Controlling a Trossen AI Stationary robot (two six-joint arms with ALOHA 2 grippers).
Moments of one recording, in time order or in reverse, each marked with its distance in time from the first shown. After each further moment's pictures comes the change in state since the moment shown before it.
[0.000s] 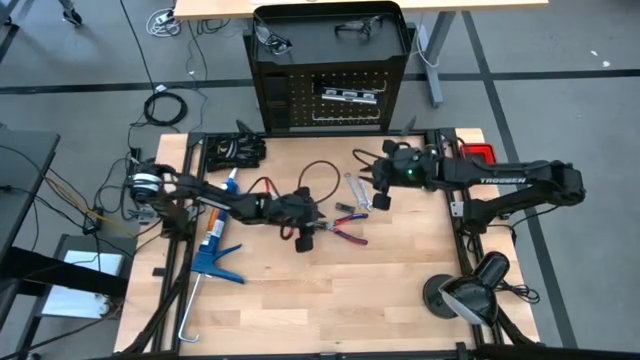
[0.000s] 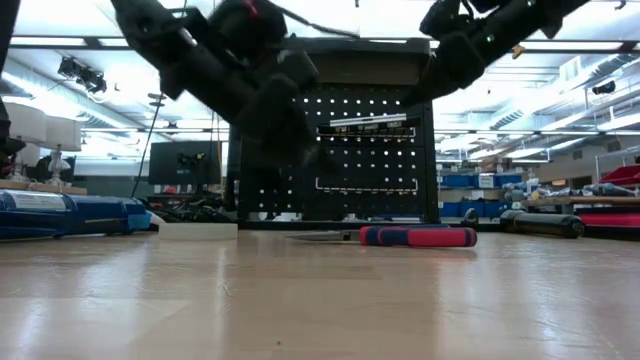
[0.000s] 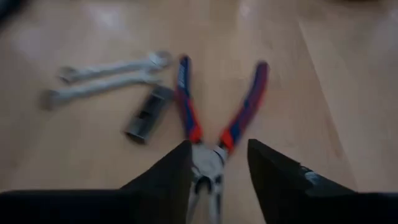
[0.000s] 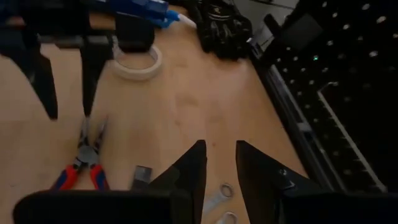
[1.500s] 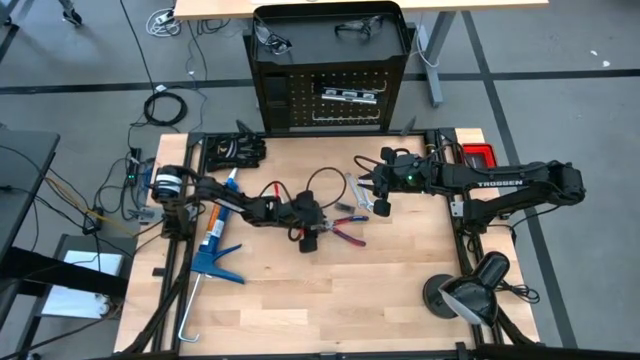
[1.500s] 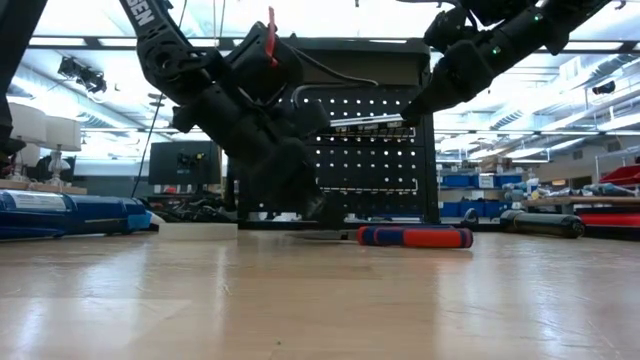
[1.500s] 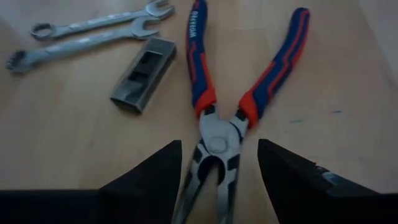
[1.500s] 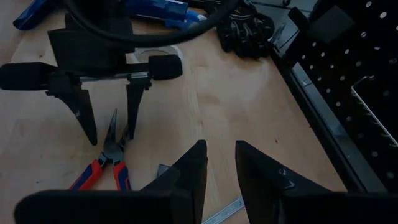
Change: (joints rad) left arm 0.025 0.150 0.021 0.049 -0.017 0.028; right arm 0.009 0.000 -0.080 0.087 -0.048 0.029
